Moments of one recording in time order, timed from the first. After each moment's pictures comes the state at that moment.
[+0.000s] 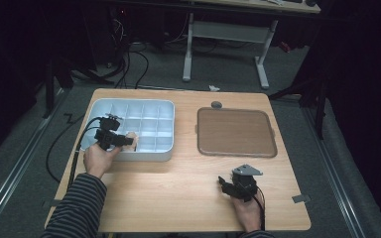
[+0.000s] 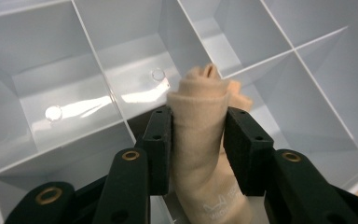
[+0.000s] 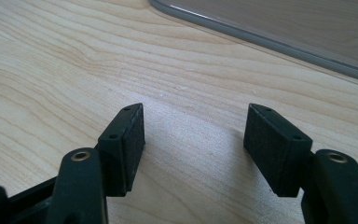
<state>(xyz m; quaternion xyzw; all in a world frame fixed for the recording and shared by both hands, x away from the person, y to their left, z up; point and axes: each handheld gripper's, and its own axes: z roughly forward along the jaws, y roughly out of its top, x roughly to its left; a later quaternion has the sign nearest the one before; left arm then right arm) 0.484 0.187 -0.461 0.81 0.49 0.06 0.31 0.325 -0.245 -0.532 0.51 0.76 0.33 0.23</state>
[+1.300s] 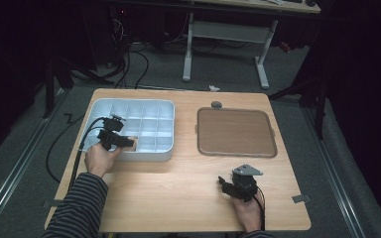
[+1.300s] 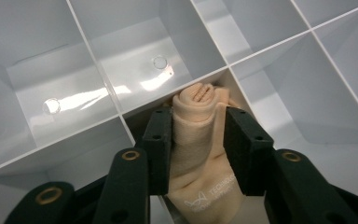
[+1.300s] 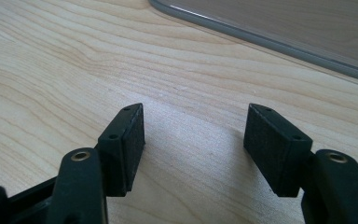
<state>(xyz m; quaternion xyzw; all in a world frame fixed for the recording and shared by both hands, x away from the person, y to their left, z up) 0.487 0.179 -0.466 0.83 0.49 0.06 0.27 0.325 -0.246 -0.532 0.51 0.76 0.33 0.23</state>
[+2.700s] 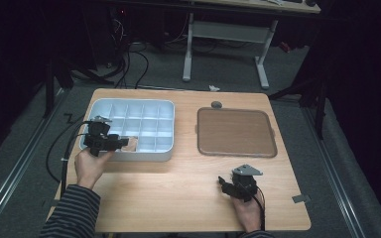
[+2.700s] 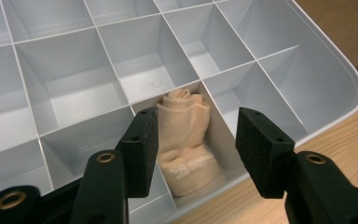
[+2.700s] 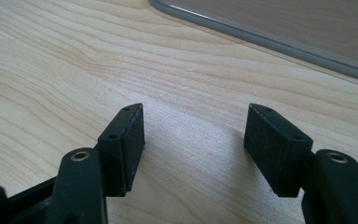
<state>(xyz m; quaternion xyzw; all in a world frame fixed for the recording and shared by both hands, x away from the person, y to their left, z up) 0.445 0.203 -0.438 0.79 0.48 0.10 0.36 0.325 -0.245 -0.532 0.51 0.76 0.33 0.23</state>
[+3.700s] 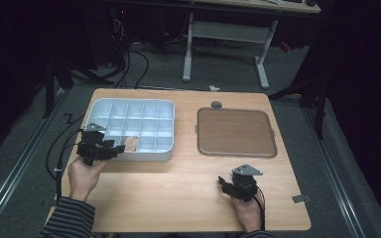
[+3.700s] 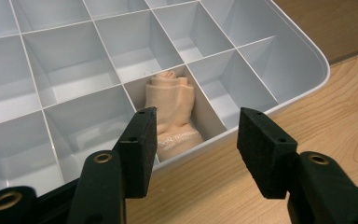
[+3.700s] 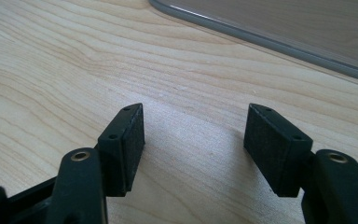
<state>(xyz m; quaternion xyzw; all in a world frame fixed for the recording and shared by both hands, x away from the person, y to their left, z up) 0.411 0.211 -0.432 0.79 0.47 0.11 0.38 0.325 -0.246 -0.532 0.51 0.76 0.33 0.23</state>
